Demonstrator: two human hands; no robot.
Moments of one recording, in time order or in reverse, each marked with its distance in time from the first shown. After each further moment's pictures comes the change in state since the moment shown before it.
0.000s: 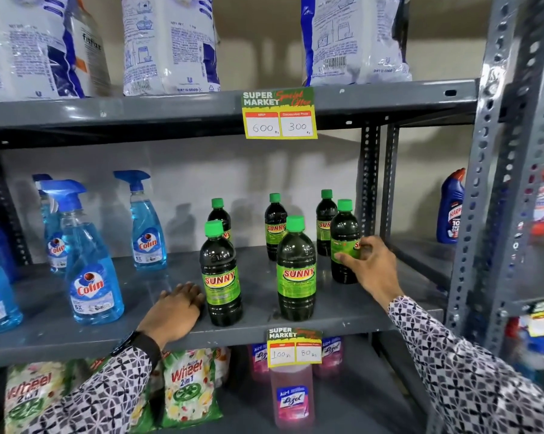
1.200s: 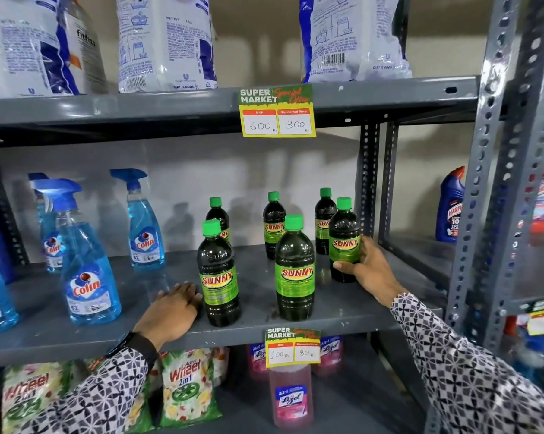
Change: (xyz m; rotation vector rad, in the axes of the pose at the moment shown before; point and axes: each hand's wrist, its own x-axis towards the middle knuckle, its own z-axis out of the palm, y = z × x) left_hand 0.008 -0.012 0.008 -0.051 -0.009 -0.005; right_hand 0.018 0.023 0.005 0.163 -0.253 0.021
